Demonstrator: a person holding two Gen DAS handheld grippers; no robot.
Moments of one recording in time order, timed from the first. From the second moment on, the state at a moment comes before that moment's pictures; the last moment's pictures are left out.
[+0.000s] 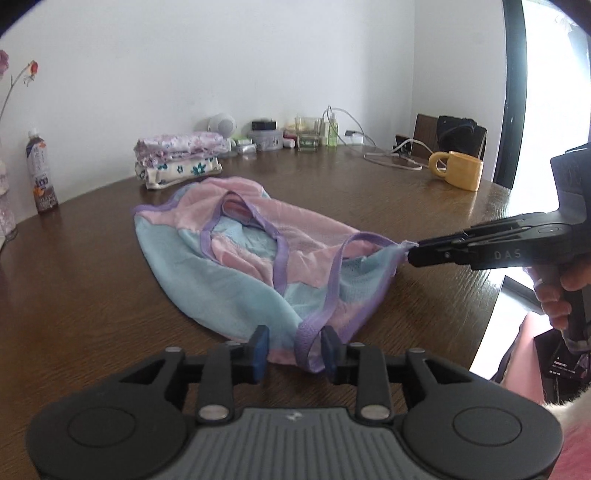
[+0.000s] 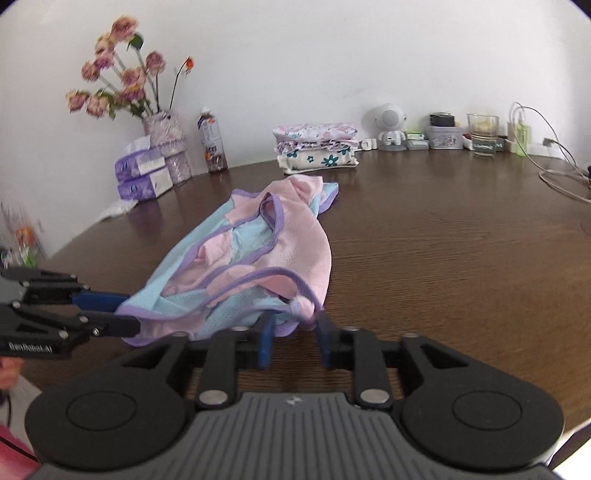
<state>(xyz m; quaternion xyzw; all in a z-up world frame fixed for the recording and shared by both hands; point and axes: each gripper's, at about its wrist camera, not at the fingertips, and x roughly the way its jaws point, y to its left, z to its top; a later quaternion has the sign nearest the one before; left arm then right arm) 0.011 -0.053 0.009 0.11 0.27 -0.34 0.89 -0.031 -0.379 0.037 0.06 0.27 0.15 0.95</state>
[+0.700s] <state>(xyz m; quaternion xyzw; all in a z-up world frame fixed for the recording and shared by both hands) 0.007 -0.054 0.022 0.04 0.25 -0.36 0.90 -0.057 -0.363 0.038 0.16 0.24 0.07 0.95</state>
